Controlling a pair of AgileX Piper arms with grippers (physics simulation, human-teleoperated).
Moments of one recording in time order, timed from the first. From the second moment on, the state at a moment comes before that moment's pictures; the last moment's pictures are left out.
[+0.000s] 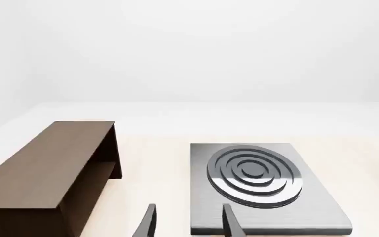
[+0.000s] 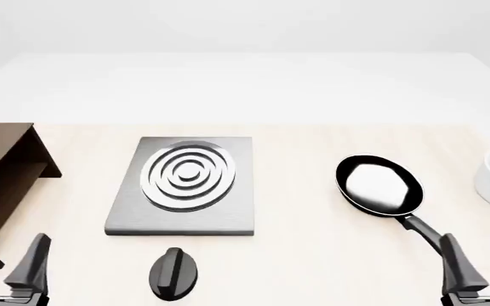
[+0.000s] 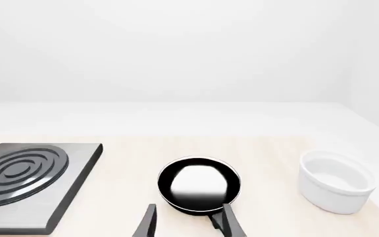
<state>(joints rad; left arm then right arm) 0.00 0.00 0.00 0.00 0.00 0.00 0.00 0.00 0.00 0.00</state>
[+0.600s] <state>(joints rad) -0.02 0.01 -0.03 0.04 -0.04 0.00 0.00 0.00 0.00 -0.01</state>
